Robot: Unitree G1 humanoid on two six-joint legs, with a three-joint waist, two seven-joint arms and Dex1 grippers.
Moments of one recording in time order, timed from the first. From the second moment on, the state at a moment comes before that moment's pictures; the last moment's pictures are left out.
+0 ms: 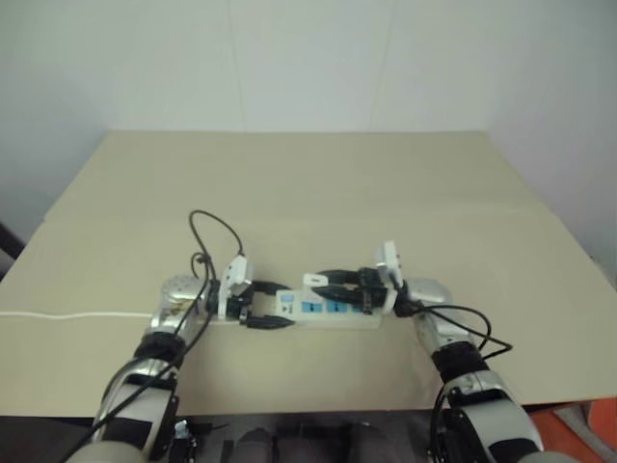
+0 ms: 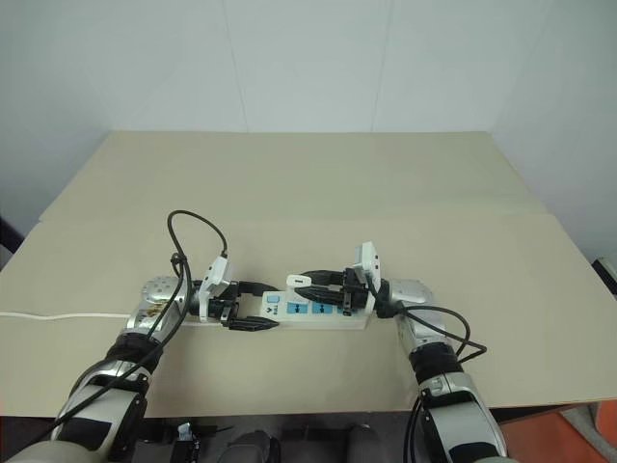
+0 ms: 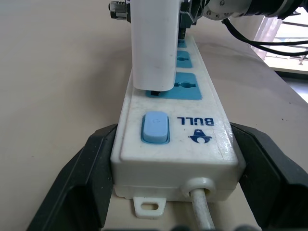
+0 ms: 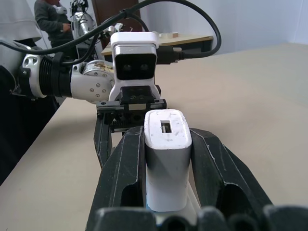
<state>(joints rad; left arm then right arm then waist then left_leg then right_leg) -0.65 0.40 -0.08 0.78 -0.24 -0.18 -1.57 -0.62 -0.27 0.09 0.59 0.40 -0.15 1.37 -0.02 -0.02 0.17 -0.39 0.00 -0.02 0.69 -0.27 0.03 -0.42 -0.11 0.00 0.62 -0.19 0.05</state>
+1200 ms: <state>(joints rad) -0.65 0.39 -0.06 0.81 -0.23 -0.23 -1.56 -0.71 -0.26 0.13 0.74 0.28 -0.23 1.41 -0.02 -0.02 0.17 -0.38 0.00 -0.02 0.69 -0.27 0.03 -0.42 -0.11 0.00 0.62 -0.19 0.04</state>
